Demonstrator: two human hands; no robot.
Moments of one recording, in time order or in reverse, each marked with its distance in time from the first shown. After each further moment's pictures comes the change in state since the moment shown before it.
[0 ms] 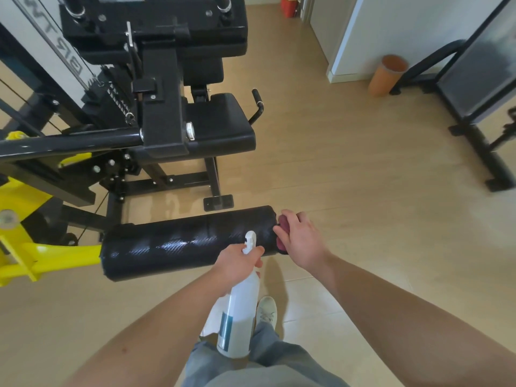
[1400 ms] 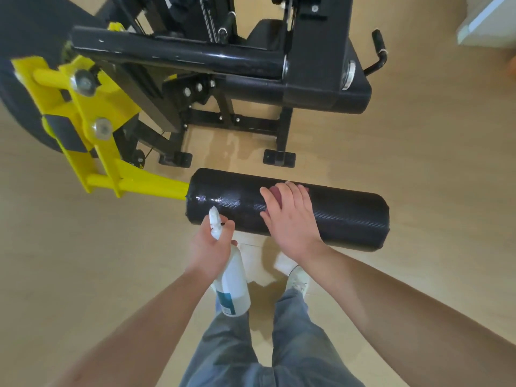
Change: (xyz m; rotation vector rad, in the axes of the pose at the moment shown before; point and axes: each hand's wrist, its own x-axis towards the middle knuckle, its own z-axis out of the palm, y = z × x) left_hand 0.000 -0.154 -0.146 -0.333 0.498 -0.073; right_hand 0.044 -0.168 0.157 -0.453 0.091 -0.618
